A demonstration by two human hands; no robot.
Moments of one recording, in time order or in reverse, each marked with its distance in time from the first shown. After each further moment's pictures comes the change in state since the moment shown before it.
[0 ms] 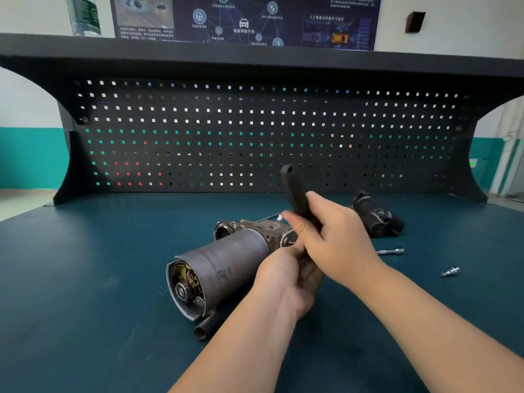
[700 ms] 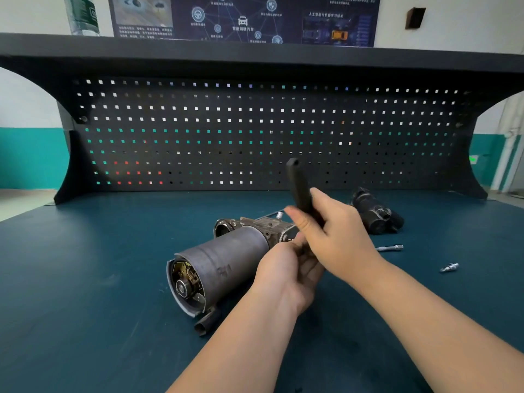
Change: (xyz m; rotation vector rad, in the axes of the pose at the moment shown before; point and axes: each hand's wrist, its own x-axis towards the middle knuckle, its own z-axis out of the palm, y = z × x) left_hand -0.004 0.002 0.003 0.023 0.016 0.013; right_hand -0.002 0.000 -0.001 0.089 -0.027 -0.003
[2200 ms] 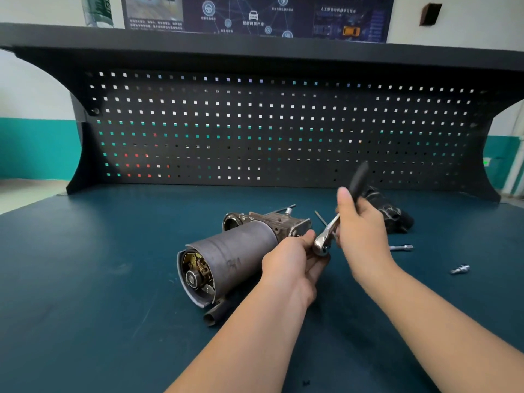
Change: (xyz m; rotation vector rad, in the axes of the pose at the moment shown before) left_hand 0.011 -0.002 -0.006 0.056 0.057 0.054; right_hand -0.002 0.014 0.006 0.296 0.314 0.739
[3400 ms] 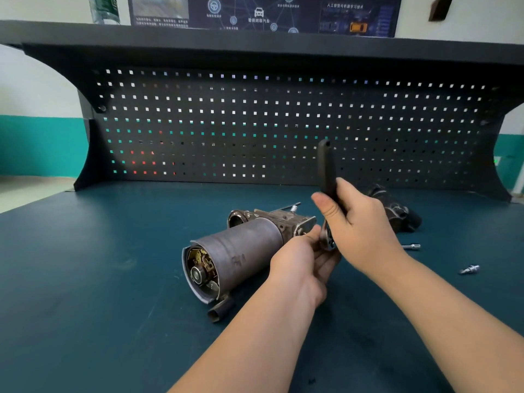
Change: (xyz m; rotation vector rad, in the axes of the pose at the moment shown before) left_hand -0.004 -0.001 0.001 -0.068 -0.050 -0.040; right_hand -0.009 -0.018 -0.008 -0.314 -0.278 -0.638
